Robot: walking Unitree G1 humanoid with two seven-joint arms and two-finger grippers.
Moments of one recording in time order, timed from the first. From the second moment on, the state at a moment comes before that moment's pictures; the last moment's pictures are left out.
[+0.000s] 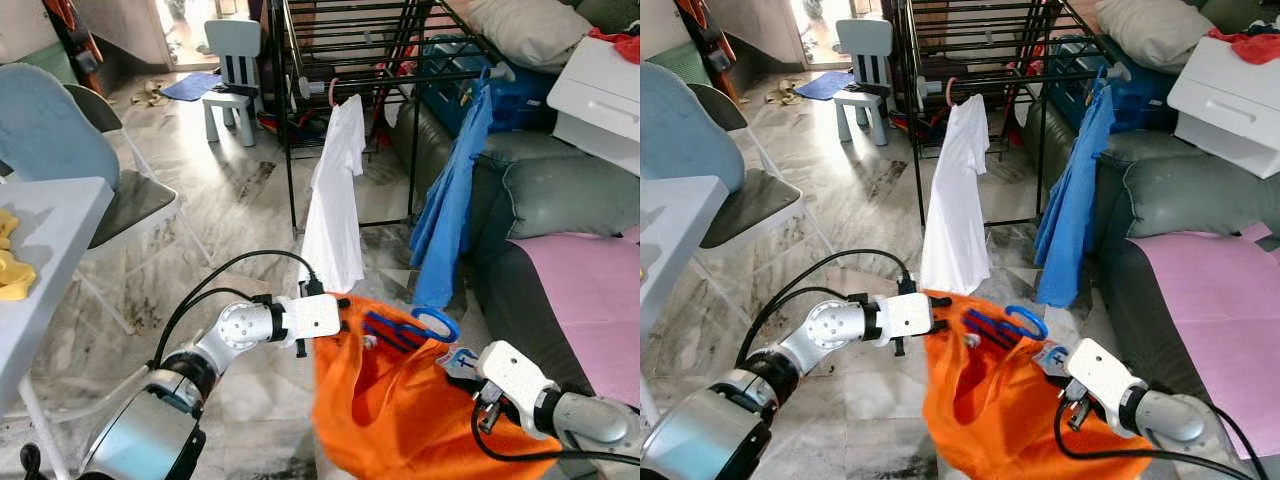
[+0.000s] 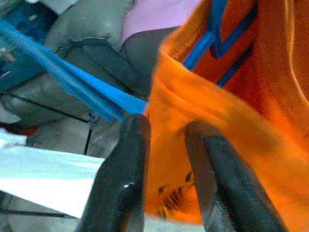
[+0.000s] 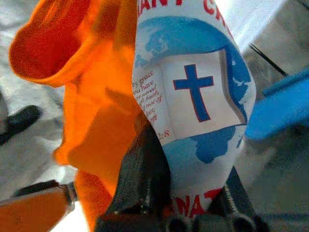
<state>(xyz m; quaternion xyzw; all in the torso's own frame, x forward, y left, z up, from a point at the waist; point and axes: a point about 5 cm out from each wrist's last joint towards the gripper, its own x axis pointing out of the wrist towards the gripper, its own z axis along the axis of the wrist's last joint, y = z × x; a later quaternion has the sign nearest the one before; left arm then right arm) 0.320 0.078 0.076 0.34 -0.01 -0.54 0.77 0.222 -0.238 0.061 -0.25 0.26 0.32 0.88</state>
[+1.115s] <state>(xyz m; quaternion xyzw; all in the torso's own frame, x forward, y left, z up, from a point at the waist) 0.303 0.160 -0.001 0.06 0.30 -0.09 0.95 0.235 -0.219 -0.014 0.05 0.28 -0.07 0.96</state>
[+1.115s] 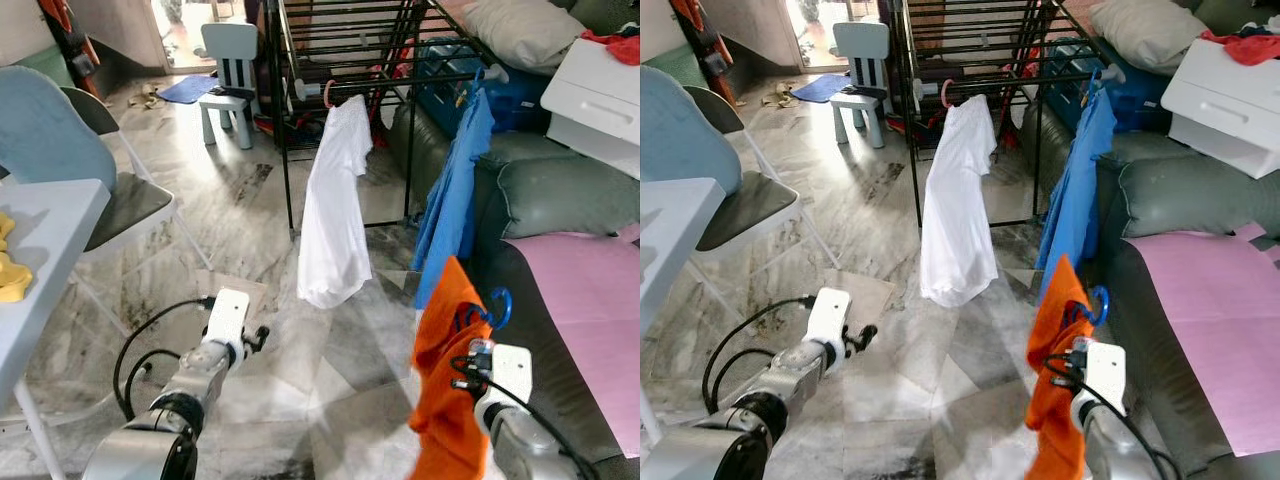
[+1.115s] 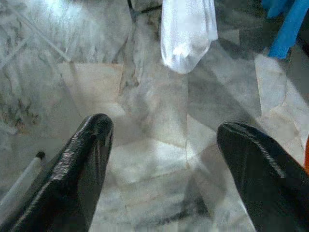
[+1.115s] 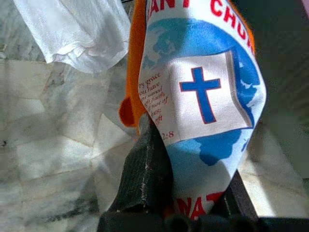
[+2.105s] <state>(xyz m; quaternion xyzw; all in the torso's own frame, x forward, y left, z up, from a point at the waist) 0.263 0.148 -0.037 0.18 0.36 -0.18 0.90 0.188 -0.176 -0.071 0.10 0.33 -0.07 0.94</state>
